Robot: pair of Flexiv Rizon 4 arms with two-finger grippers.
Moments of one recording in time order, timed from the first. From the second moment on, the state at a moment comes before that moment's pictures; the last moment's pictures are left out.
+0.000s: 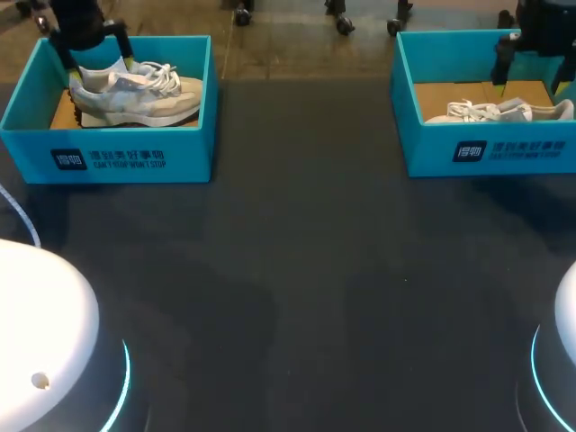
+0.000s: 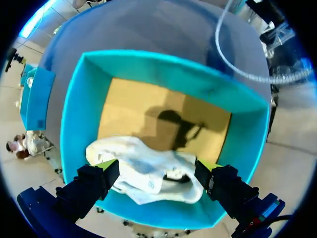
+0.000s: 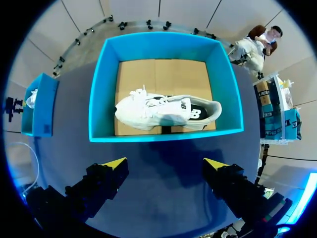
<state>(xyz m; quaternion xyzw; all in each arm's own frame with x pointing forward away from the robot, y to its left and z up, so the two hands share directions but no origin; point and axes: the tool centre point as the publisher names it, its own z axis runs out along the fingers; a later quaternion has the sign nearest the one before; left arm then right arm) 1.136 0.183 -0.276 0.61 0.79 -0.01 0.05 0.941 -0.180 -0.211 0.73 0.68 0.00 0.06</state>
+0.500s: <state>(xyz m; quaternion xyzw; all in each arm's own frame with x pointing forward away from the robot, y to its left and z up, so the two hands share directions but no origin) 1.186 0.211 -0.276 0.66 0.75 0.01 0.03 0.941 -0.180 -0.211 0.73 0.68 0.00 0.06</state>
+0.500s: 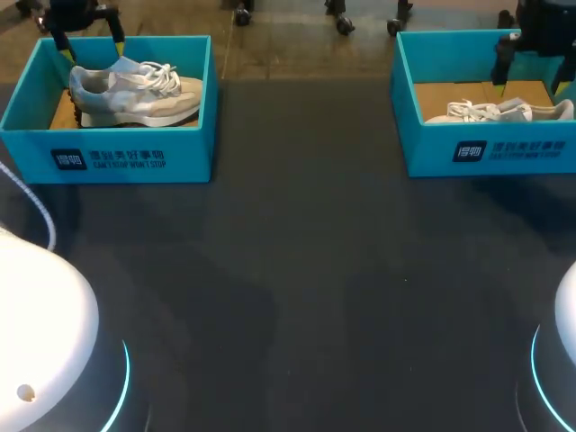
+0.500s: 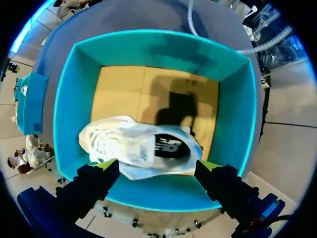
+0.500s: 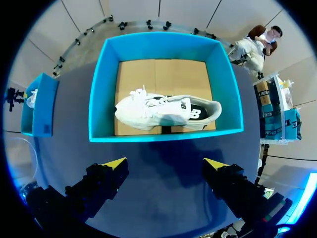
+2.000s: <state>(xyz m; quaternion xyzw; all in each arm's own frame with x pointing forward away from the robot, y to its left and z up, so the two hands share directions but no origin) 1.186 0.267 -0.333 0.68 0.73 0.00 -0.01 0.941 -0.180 -0.211 0.73 0.68 0.00 0.06</state>
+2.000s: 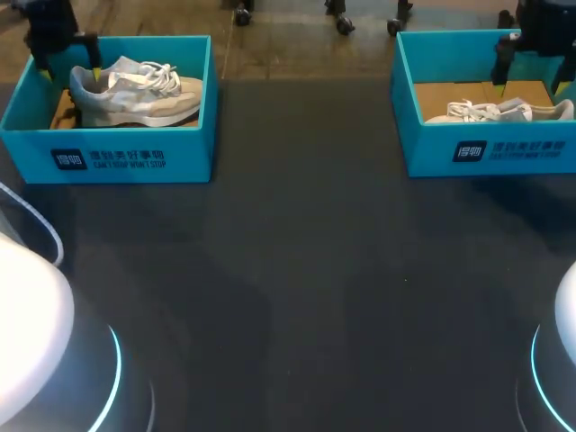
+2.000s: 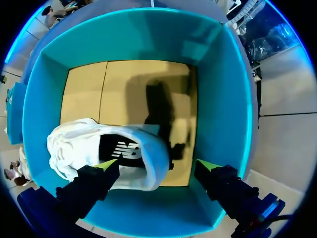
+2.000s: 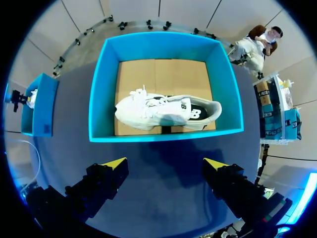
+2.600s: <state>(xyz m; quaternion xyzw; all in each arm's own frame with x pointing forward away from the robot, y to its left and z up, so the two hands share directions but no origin) 1.190 0.270 -0.363 0.66 0.75 -0.01 -0.01 0.941 -0.180 -0.211 0.73 0.68 0.00 0.06</state>
